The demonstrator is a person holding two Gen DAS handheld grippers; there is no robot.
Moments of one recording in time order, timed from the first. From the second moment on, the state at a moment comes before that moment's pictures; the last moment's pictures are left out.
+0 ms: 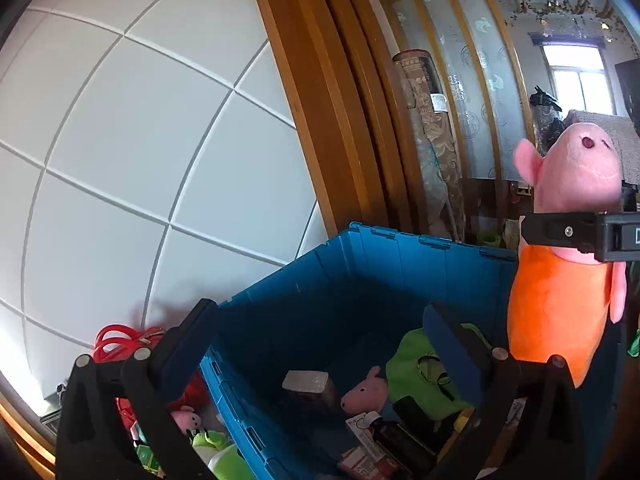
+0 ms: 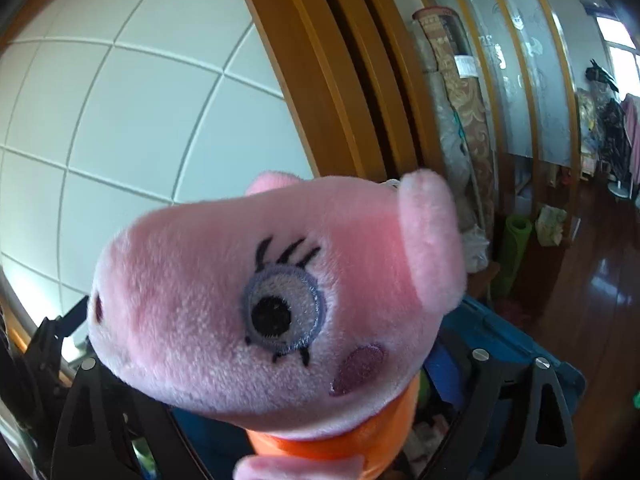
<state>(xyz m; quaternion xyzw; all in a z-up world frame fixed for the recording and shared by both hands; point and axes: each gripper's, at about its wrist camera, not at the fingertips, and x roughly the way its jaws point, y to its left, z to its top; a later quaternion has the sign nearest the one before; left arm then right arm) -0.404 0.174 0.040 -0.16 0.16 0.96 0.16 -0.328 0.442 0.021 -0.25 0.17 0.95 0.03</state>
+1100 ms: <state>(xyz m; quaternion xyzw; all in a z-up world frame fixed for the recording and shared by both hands) -0.315 0.066 0.034 -0.11 0.10 0.99 0.05 -0.286 0.292 0.051 -0.21 0.06 0.97 -0.08</state>
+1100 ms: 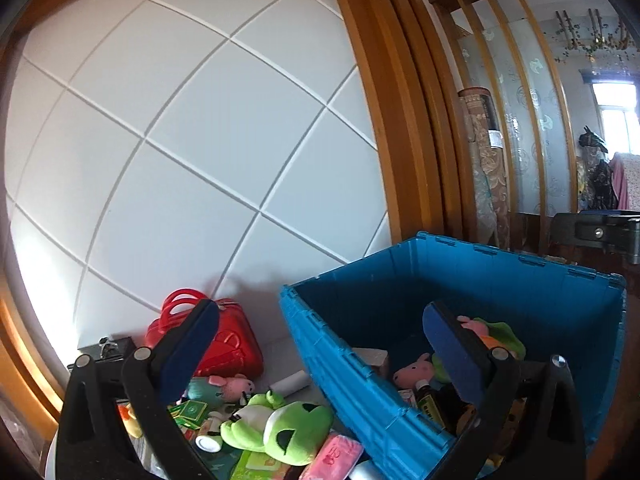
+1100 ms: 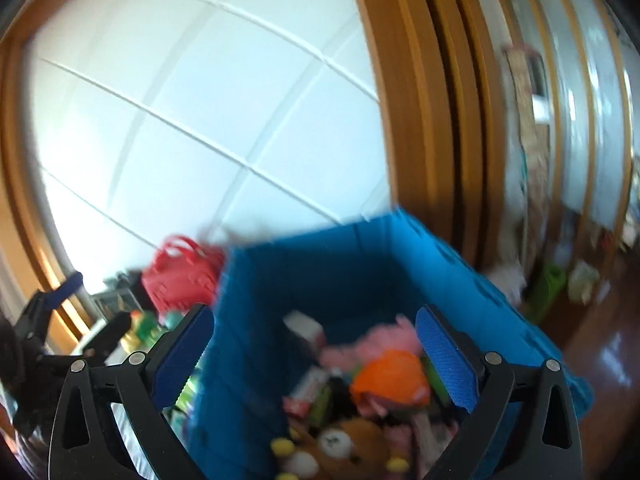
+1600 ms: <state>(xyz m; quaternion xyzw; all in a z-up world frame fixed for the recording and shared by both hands) -0.237 -0.165 0.023 -0.10 0.14 0.98 -0.12 -0.252 0.088 0.026 -0.14 0.04 0.96 -0.23</state>
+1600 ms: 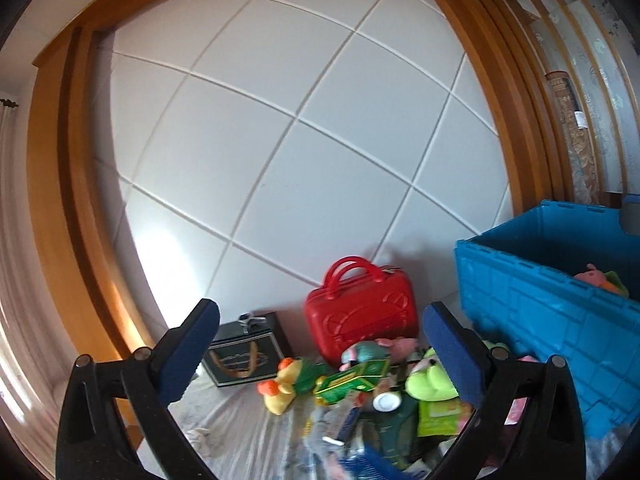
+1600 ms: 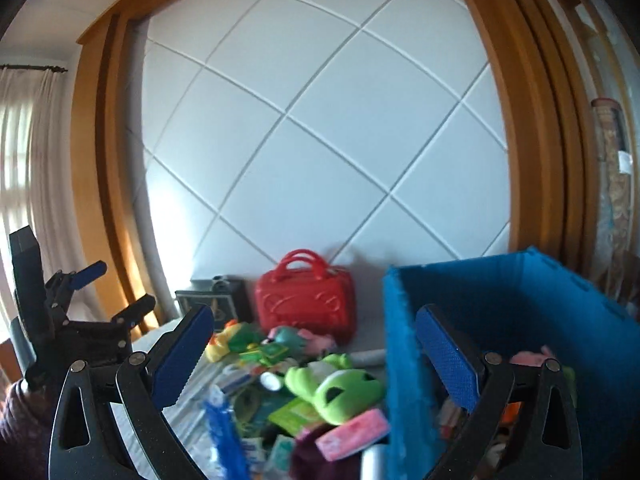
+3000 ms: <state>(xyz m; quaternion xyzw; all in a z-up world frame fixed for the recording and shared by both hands) -0.347 -0.399 -0.121 -0.24 0.03 0.95 -0.18 -0.482 -0.325 -0.337 -0.49 -0.18 0.82 -0.22</state>
